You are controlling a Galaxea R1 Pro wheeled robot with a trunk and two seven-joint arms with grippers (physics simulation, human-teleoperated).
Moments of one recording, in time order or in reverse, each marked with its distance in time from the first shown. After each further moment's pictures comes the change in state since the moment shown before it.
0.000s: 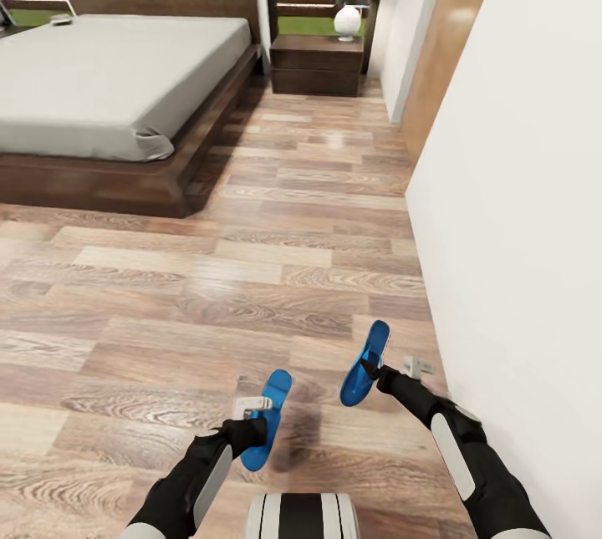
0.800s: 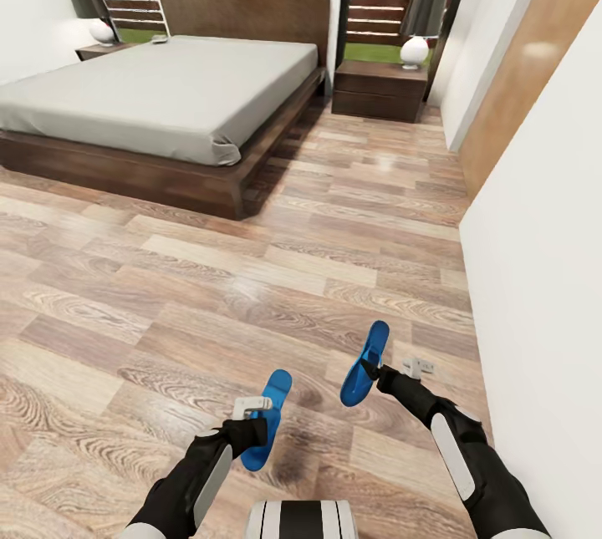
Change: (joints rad) left arm 0.000 0.000 0.000 0.000 0.000 0.000 0.000; right arm 0.000 0.000 0.000 0.000 0.000 0.000 0.000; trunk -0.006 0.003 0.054
